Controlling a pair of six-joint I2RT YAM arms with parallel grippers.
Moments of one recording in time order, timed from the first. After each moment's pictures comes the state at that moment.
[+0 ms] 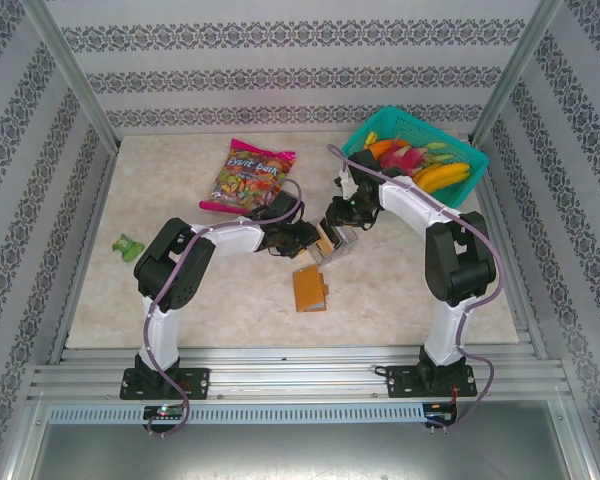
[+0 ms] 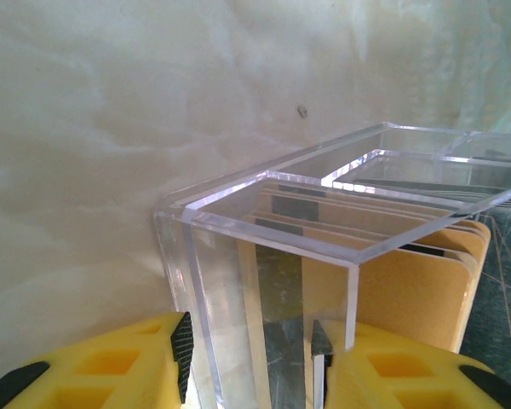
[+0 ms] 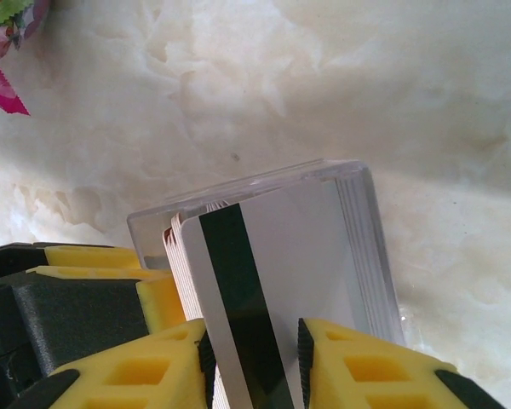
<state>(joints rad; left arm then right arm) -0.60 2.02 1.27 -0.19 0.27 -1.13 0.34 1.91 1.46 -0.78 -0.36 0.27</state>
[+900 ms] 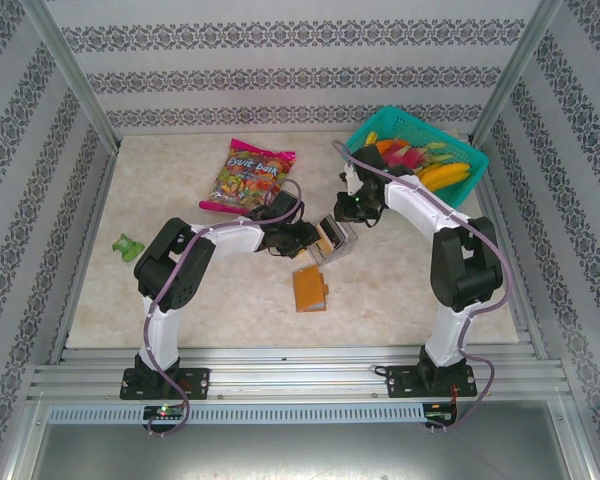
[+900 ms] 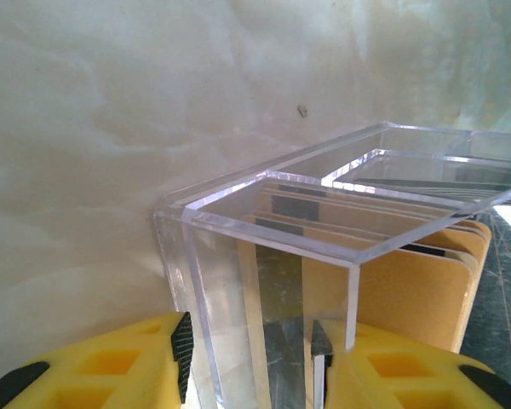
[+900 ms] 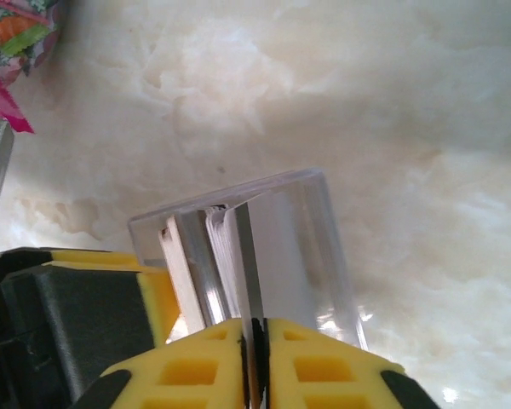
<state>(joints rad) -0.60 2.02 1.27 -0.18 0.27 -1.13 0.32 1.85 1.47 -0.80 -0.29 0.26</state>
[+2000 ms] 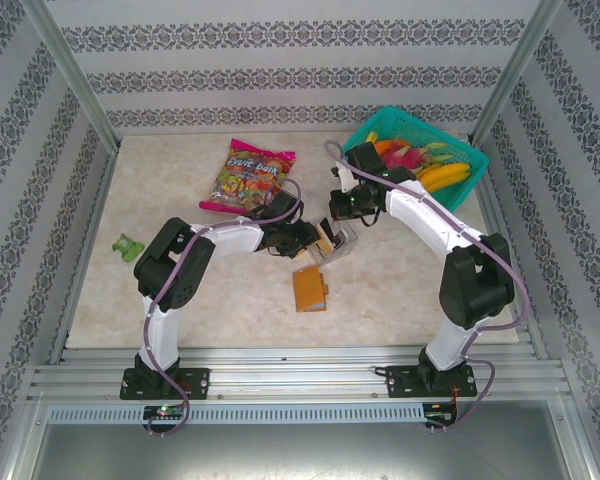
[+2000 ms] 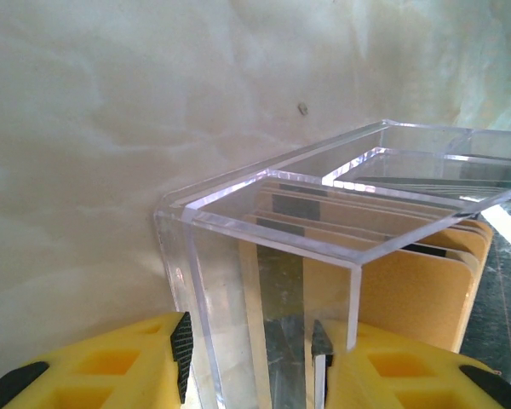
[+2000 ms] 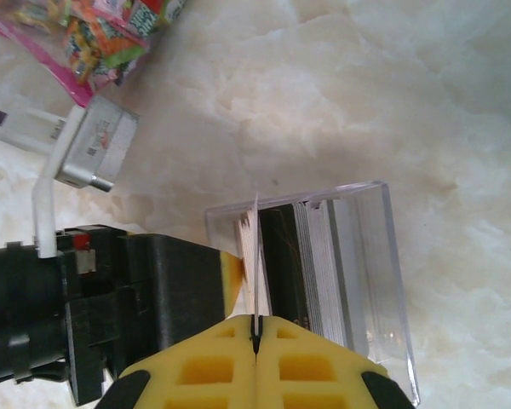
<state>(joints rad) -0.59 2.02 1.27 -0.18 0.29 -1.13 0.39 1.74 1.45 -0.78 -0.23 0.22</state>
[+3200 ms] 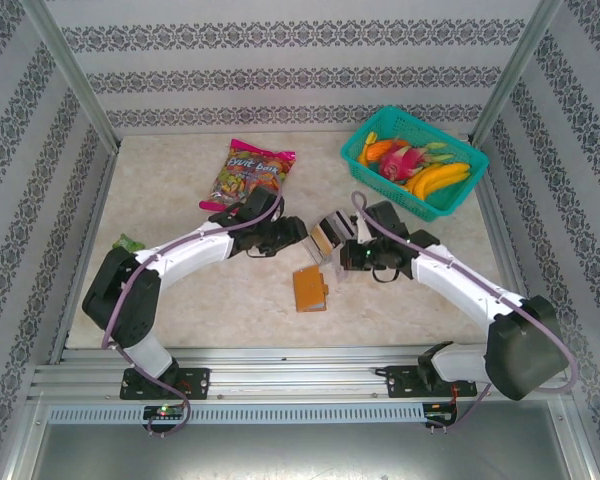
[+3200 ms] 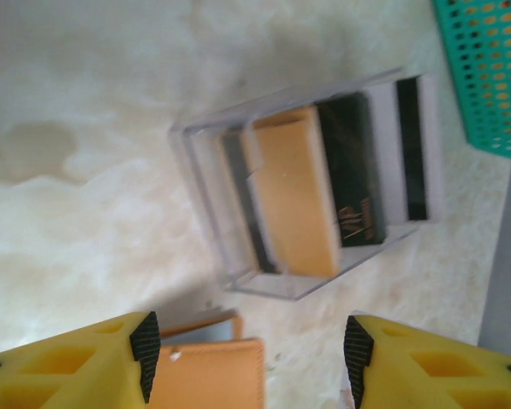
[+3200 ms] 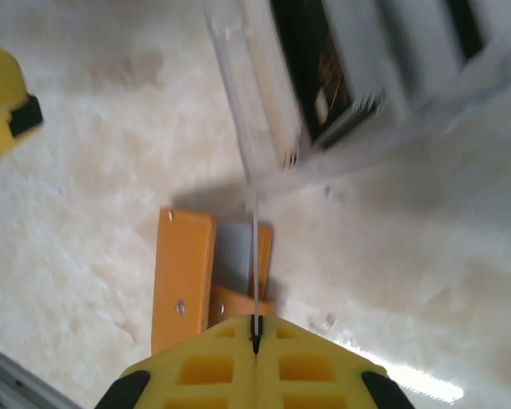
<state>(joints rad) -0.59 1.66 1.12 -0.37 0.21 -0.96 0.50 1.30 0.83 -0.54 -0.28 0.50</state>
